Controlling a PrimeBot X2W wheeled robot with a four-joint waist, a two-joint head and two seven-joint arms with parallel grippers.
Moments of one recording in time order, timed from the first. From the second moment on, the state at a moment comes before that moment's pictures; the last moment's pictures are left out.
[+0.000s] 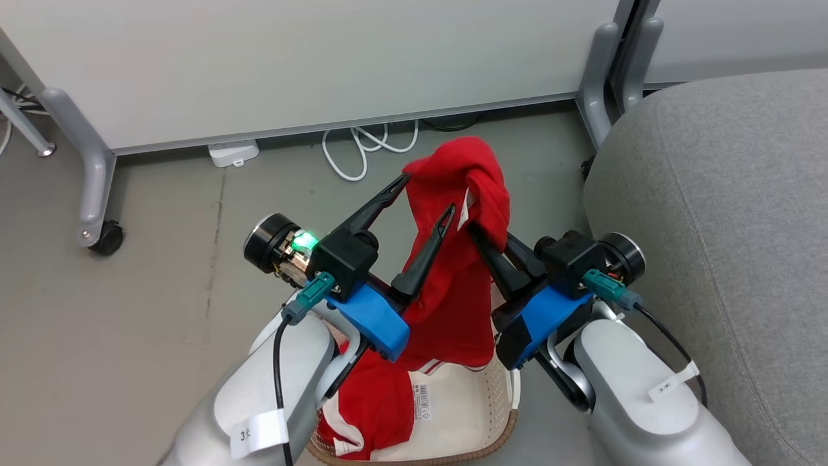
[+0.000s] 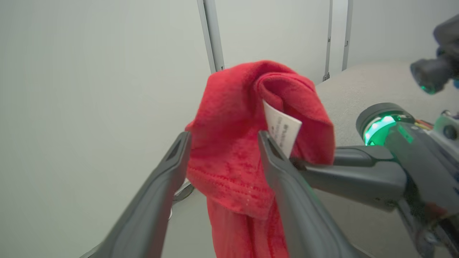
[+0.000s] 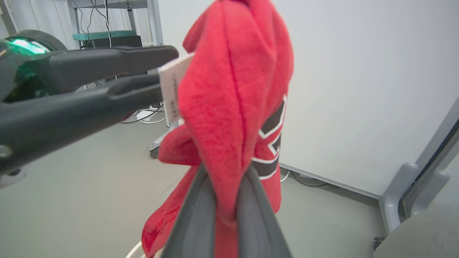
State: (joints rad) left arm -0.61 0.16 -0.71 0.47 -0.34 -0.13 -0.26; right arm -0.59 -0.07 0.51 0.57 0.22 0.13 -0.26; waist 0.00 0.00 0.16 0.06
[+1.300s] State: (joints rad) left arm -0.58 0.18 -0.82 0.39 -0.28 -0.13 -0.26; right arm -0.35 -0.10 0.11 0.22 0.20 0.13 -0.26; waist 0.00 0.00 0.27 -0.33
